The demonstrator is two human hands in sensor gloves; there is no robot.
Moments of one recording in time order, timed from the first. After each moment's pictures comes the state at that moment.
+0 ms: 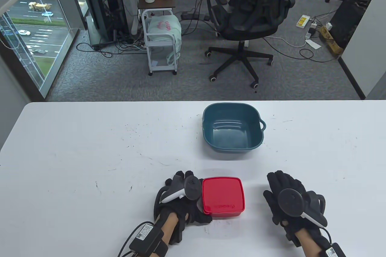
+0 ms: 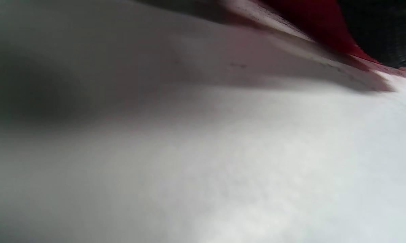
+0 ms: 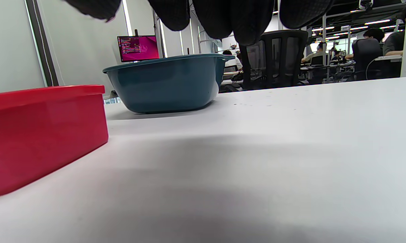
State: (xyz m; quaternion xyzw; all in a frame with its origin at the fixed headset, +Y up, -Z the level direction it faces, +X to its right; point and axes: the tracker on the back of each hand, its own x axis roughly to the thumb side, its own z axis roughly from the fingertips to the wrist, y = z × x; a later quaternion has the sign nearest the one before) left_hand -0.072 -0.812 -0.357 -0.29 -0.20 0.12 0.93; right_hand 0.252 -0.736 -0.298 0.11 -0.04 0.99 0.09
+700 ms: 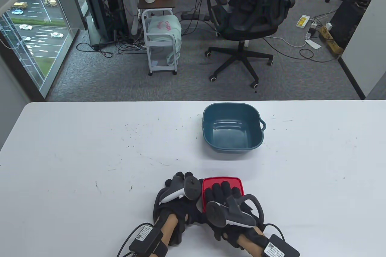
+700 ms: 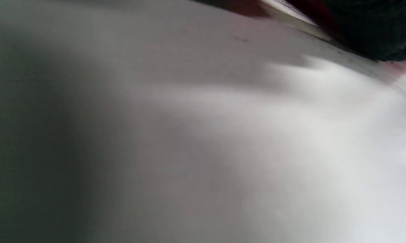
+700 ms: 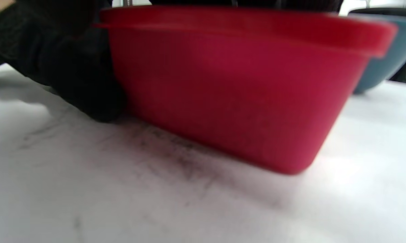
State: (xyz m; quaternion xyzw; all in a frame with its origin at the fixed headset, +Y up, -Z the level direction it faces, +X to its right) left_hand -0.072 -0.814 -0.354 -0.31 -0.20 0.11 0.92; right_hand 0.067 -0.750 -0.285 0.25 0.02 0.97 -0.06
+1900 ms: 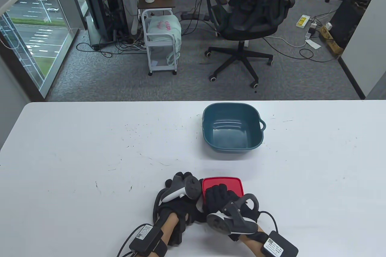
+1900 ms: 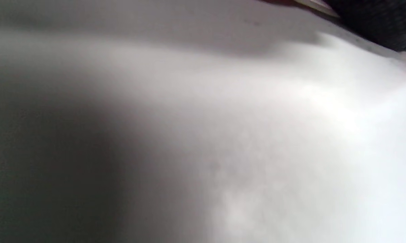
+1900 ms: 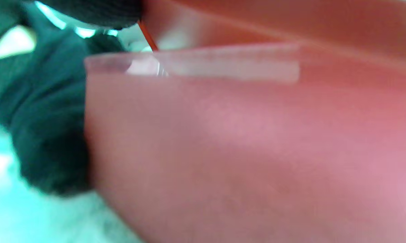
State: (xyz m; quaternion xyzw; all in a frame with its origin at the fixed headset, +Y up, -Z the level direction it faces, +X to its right) left_hand -0.072 -0.817 -0.355 -0.33 -0.18 0.11 0.92; right_hand 0.082 -0.742 -0.288 0.31 -0.14 0.94 0.03
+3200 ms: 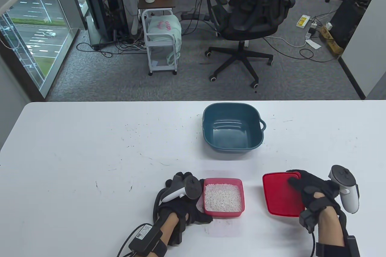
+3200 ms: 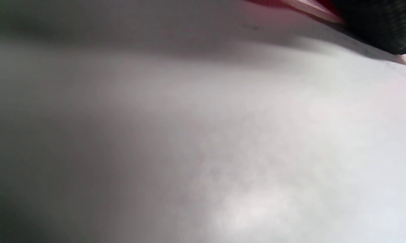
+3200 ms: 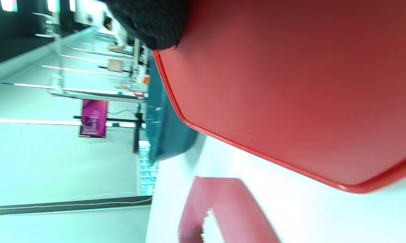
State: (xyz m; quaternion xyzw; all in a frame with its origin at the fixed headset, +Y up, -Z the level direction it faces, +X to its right) left_hand -0.073 -0.818 -0.356 -0.33 -0.18 0.11 0.92; right_hand 0.356 -0.762 -0.341 -0.07 0.20 0.74 0.63
